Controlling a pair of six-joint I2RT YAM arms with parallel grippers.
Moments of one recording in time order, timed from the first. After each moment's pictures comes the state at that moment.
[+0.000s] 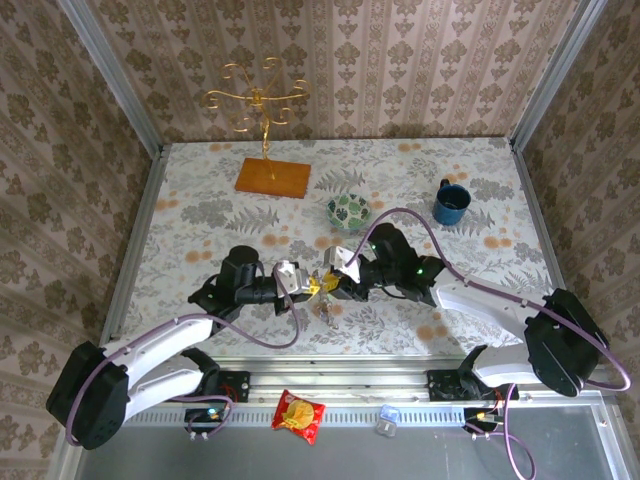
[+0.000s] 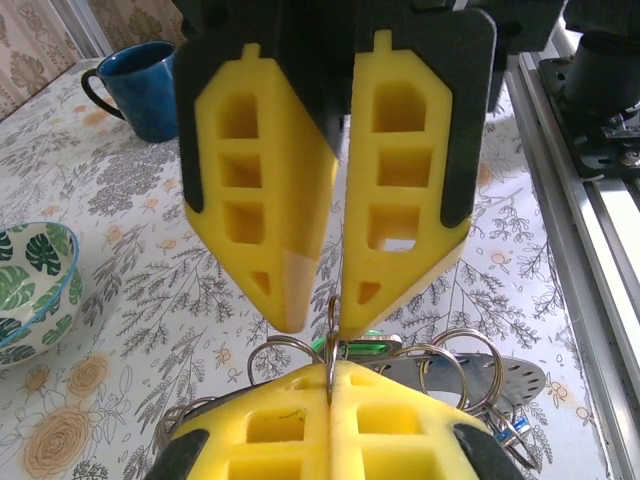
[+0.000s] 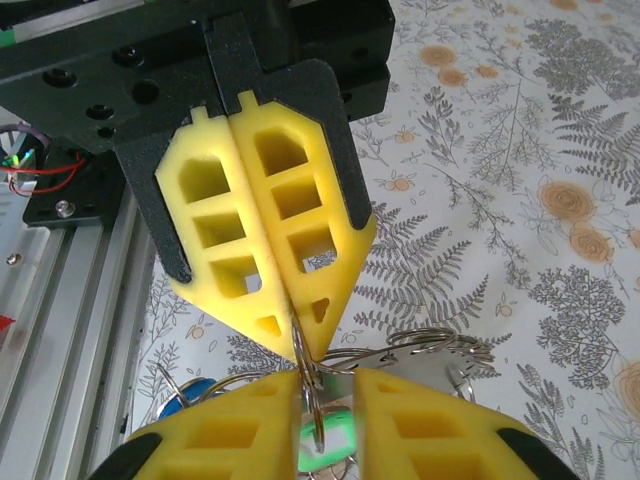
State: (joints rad) left arm -0.68 1.01 0.40 0.16 0.70 0.46; right arm 0.73 1.33 0.76 -0.04 -0.58 -0.40
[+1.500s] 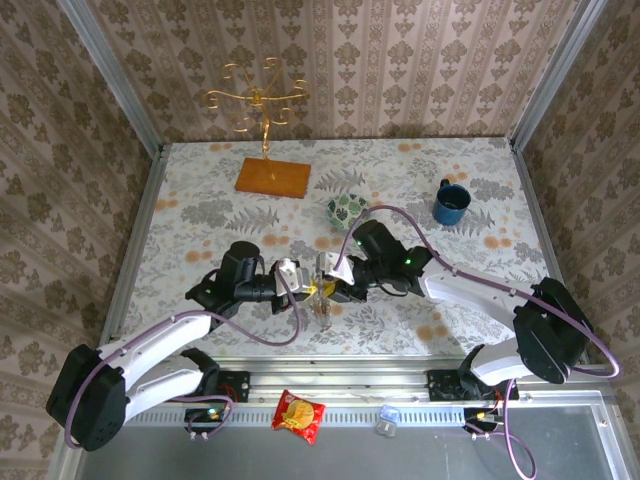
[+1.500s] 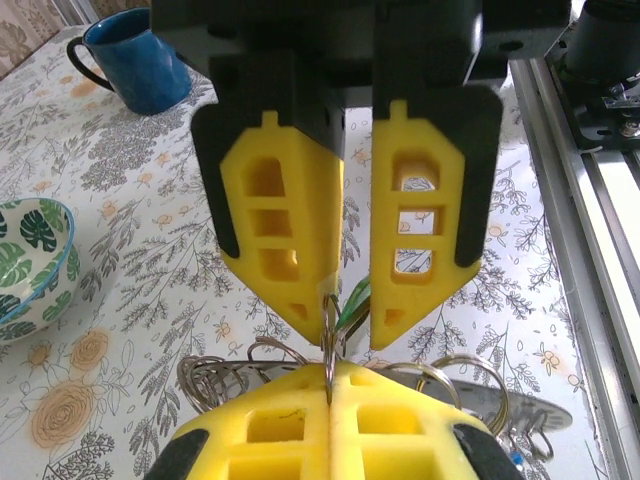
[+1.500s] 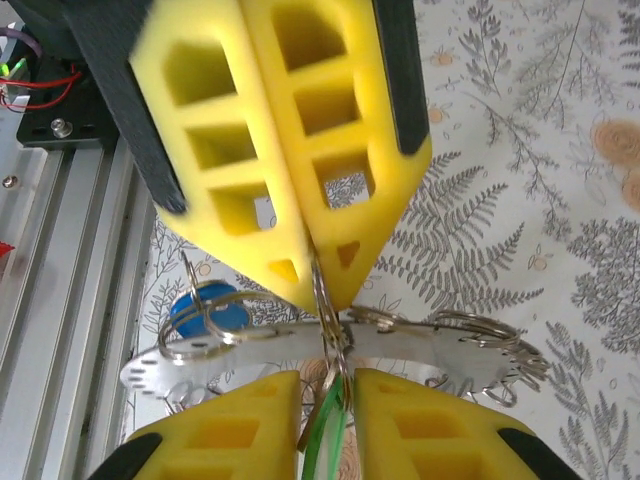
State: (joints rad) left arm -0.67 1.00 0.47 0.00 0.68 0.53; right arm 0.76 1.41 0.88 -0.29 -0.53 -0.52
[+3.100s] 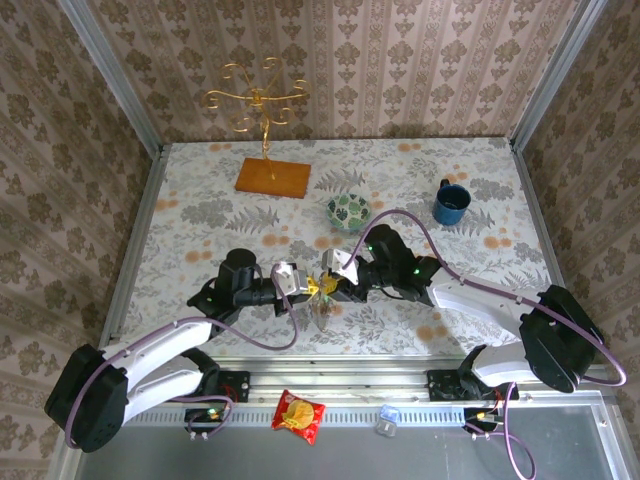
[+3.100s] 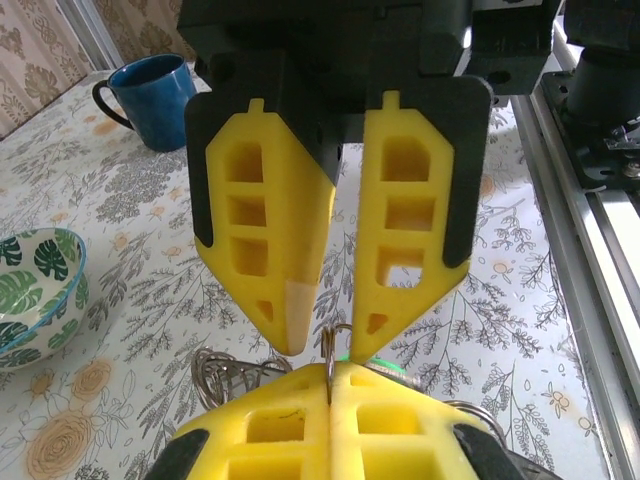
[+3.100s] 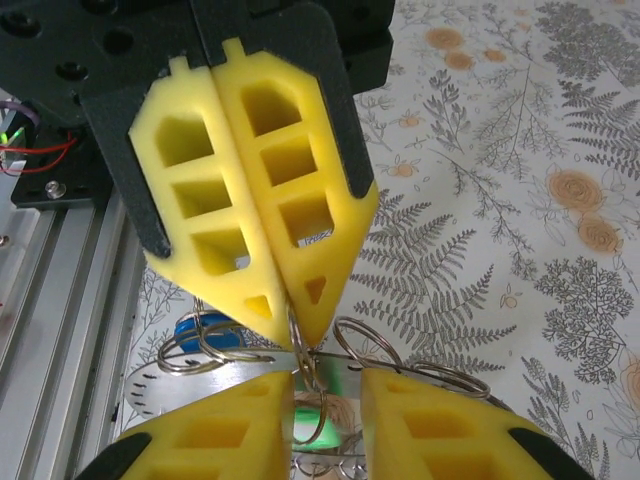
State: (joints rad) left arm -0.68 0.99 0.37 0.22 0.70 0.44; right arm 0.74 1.35 0.76 -0.05 -0.56 -0.42
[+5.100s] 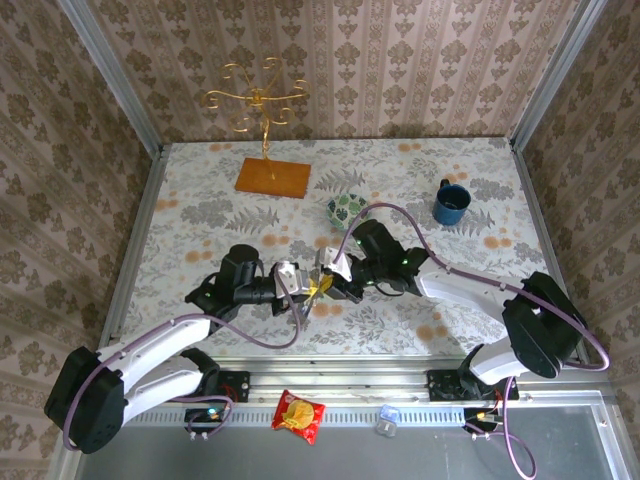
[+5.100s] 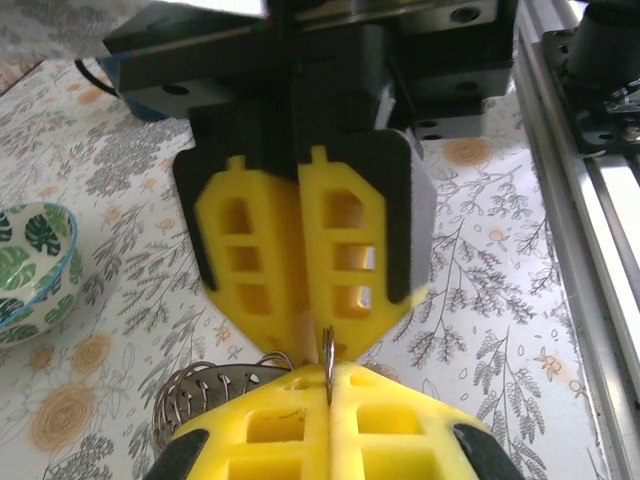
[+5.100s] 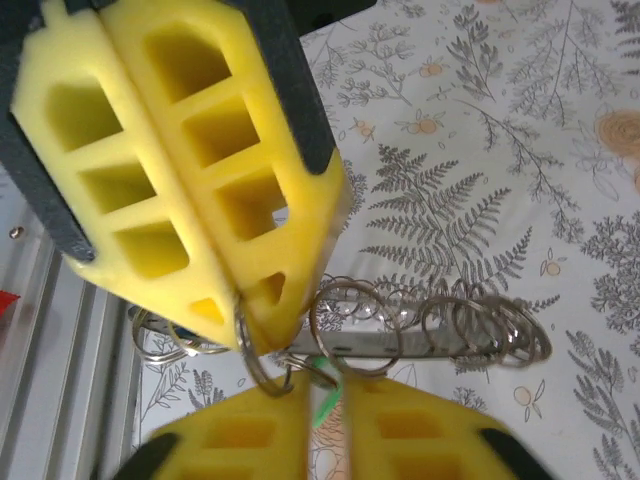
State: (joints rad) left arm -0.68 0.98 0.44 0.04 0.68 0.51; right arm 0.73 1.45 0.86 -0.18 -0.58 -0.40
